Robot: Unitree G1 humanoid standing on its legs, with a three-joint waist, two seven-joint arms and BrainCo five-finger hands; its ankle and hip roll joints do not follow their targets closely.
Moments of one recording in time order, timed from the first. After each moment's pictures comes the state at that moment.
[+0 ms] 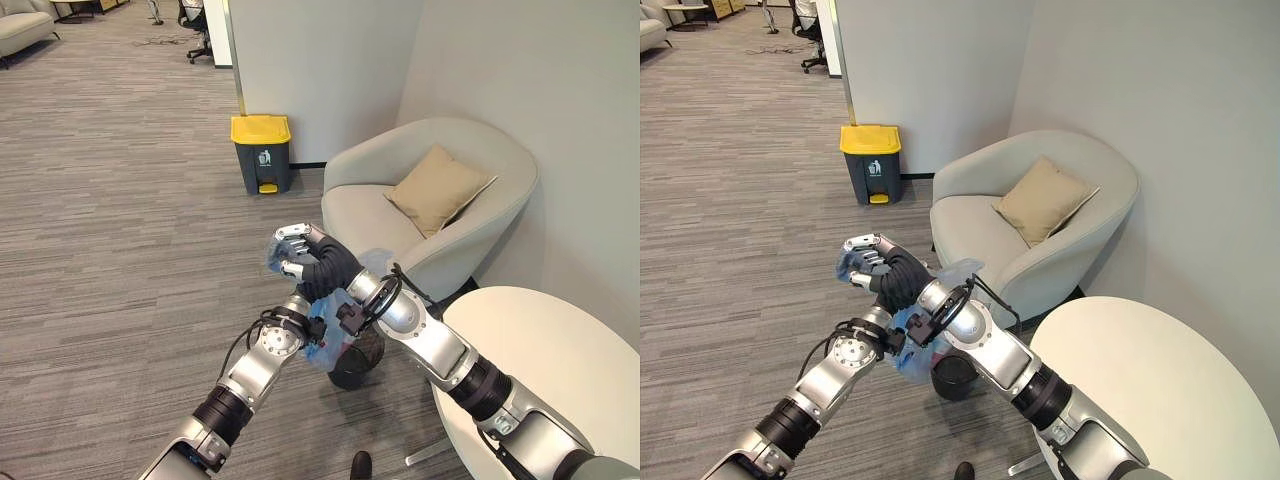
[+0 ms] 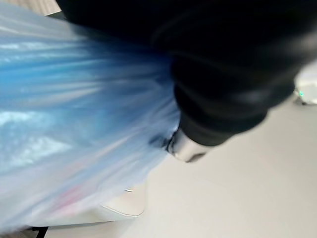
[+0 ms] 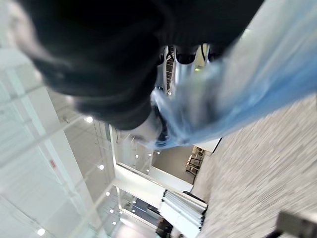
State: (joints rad) left arm -0.29 0.31 -0.49 0.23 -0.17 -0.08 0.19; right arm -0.54 -0.26 0.70 -0.04 0.18 -0.09 0.00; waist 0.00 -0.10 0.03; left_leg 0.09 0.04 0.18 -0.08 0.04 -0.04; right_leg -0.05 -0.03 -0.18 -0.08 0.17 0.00
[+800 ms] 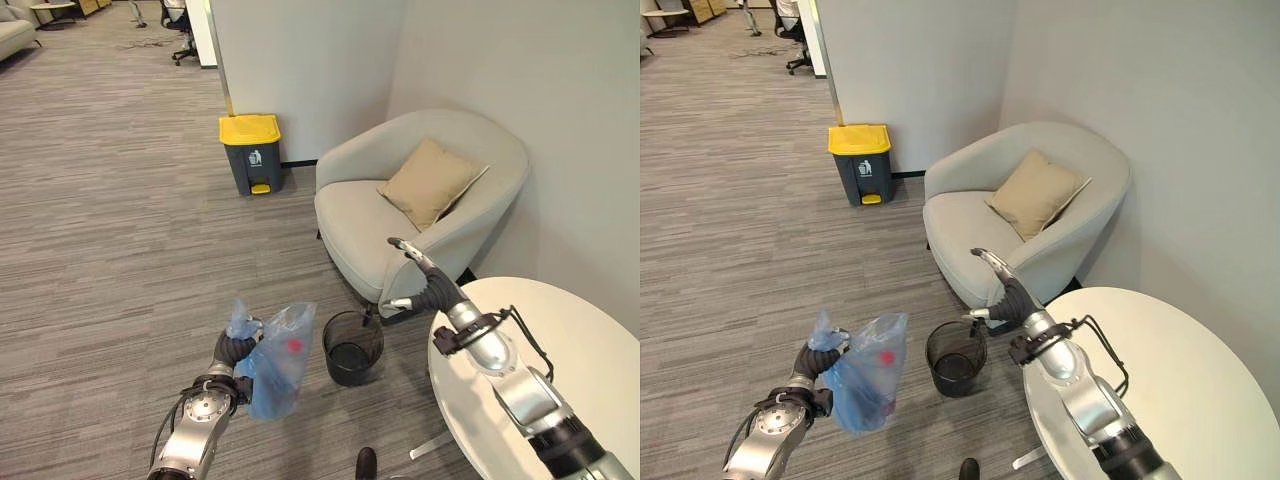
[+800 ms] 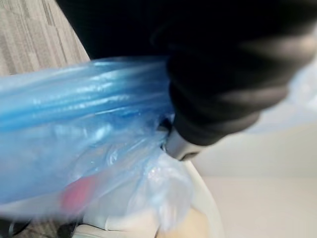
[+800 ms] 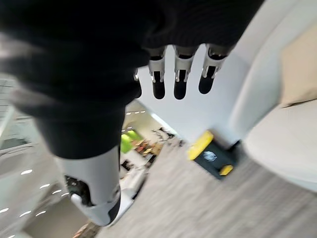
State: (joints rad) left arm 0.11 0.34 -0.10 0.31 -0.20 -0.06 0.14; right arm -0.06 -0.51 0.26 -0.07 -0.13 -0.08 -0.02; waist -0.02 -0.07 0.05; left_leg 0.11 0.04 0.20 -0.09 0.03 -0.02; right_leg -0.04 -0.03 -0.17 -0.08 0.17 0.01
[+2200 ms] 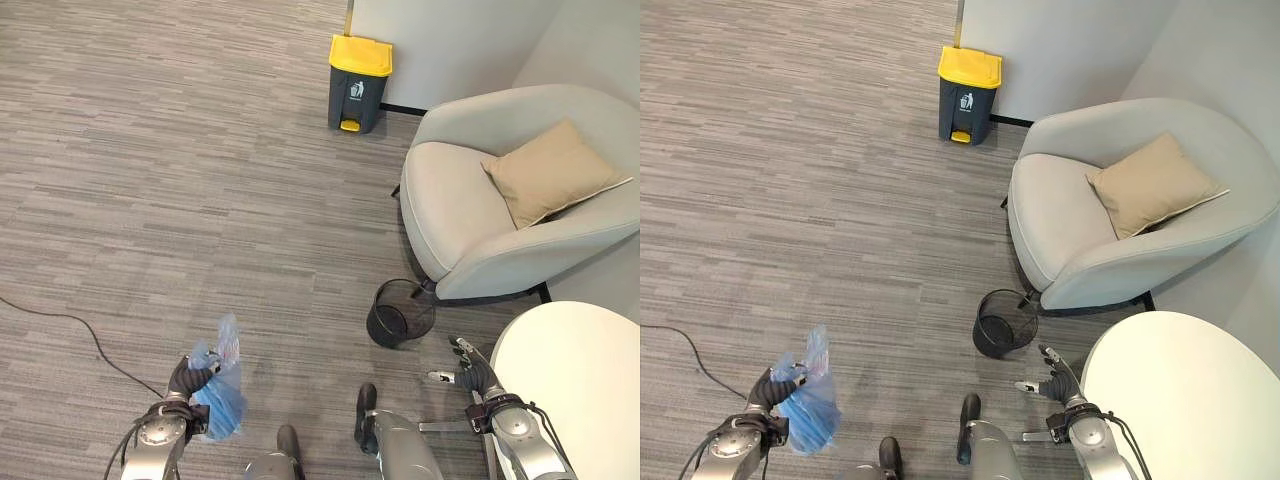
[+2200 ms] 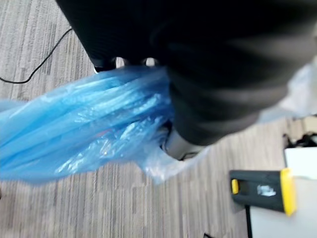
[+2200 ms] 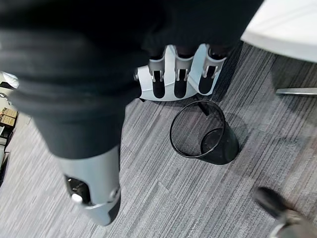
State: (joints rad) left arm 0.13 0.40 0.00 0.53 -0.19 -0.05 0.05; right arm 0.09 -0.35 0.15 0.42 -0.02 -0.04 -0.04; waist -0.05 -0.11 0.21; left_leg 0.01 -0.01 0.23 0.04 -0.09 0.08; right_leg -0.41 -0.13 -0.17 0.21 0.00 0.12
